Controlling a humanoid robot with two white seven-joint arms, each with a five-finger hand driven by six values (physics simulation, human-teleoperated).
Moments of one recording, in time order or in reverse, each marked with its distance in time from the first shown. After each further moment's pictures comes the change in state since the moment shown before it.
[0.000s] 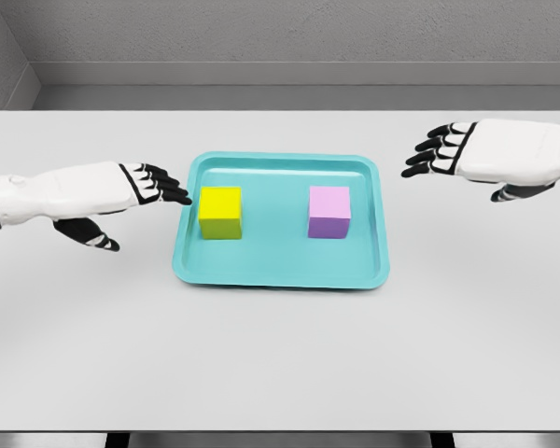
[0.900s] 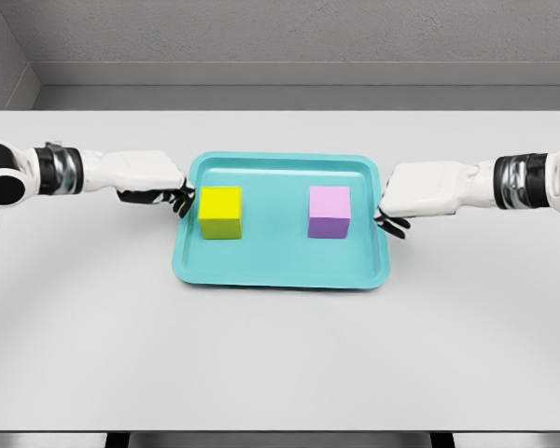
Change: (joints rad) left arm -0.313 -0.268 -0.307 0.431 -0.167 0.000 -0.023; right arm -0.130 0.230 0.284 0.150 0.137 0.000 0.000
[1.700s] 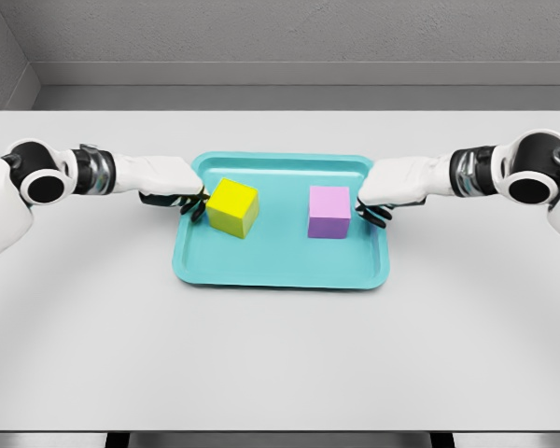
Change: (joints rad) left arm -0.035 -0.112 -0.030 0.113 -0.149 0.003 0.004; right arm -0.064 0.163 0.094 0.234 0.057 0.037 0.000
